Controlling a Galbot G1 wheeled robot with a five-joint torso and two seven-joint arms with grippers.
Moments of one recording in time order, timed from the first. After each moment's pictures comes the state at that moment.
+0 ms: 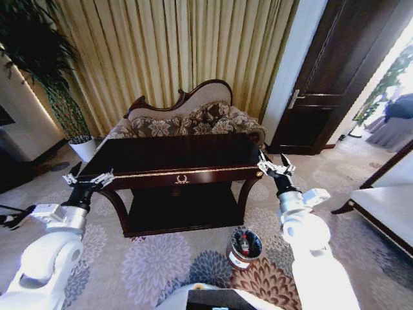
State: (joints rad) left arm 1.57 -1.02 -0.94 -2.32 -0.58 0.17 -0.17; right arm -1.30 1.29 0.66 2.27 0.55 -0.22 0.12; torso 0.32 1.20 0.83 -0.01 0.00
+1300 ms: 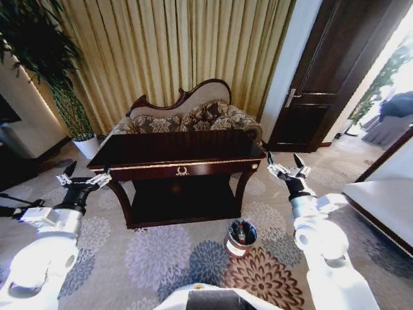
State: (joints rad) left arm 1.61 -1.01 -0.97 -2.35 -0.59 0.17 -0.17; right arm -1.38 1.24 0.74 2.31 0.53 -0.18 0.12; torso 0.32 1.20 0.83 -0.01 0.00
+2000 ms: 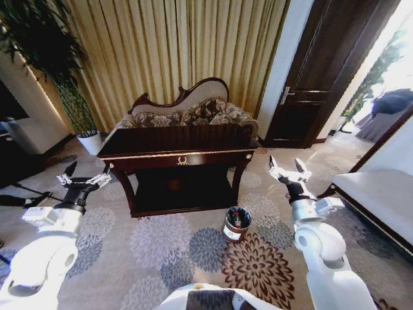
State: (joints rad) left arm 1.60 -1.00 -0.97 -2.34 -0.59 0.17 -0.16; right arm -1.40 1.25 0.76 2.26 0.53 -0.15 0.12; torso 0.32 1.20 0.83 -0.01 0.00
